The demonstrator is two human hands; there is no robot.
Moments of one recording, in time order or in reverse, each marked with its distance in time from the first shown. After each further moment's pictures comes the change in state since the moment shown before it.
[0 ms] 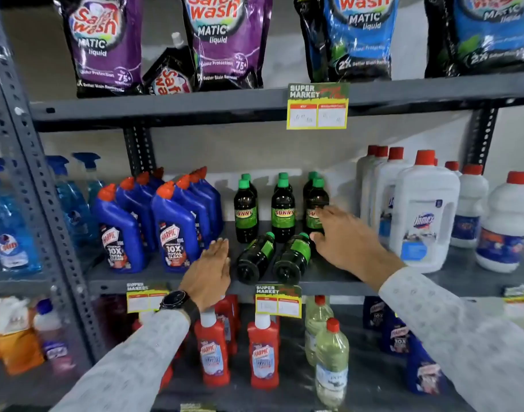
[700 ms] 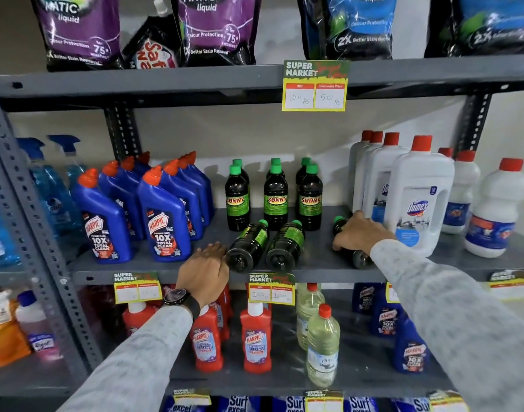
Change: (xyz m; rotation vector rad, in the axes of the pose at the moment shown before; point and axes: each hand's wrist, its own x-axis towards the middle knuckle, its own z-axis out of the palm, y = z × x) left_hand -0.006 0.000 0.027 0.029 0.030 -0.033; right_hand 0.019 0.063 0.039 0.133 -0.420 0.651
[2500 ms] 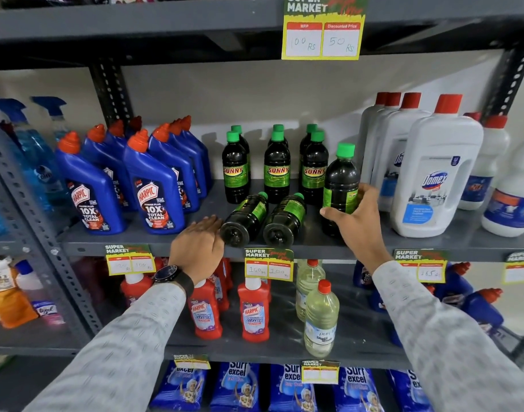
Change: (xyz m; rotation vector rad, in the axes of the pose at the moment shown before) left_hand 0.001 -0.001 0.009 -0.012 0.026 -0.021; right_hand 0.008 0.018 0.072 0.981 0.342 -0.377
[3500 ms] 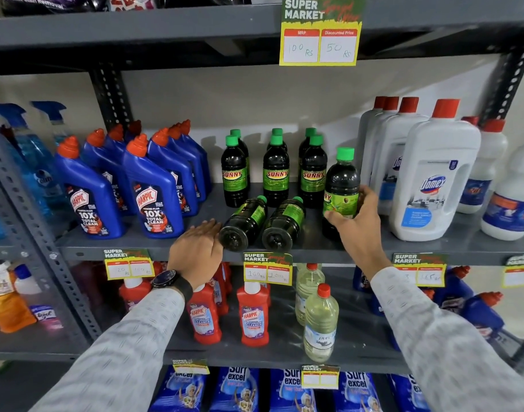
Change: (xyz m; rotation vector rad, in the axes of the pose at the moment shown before) left_hand 0.001 -0.001 0.001 0.028 0.000 0.012; right_hand -0.002 0.001 0.000 0.032 0.037 0.004
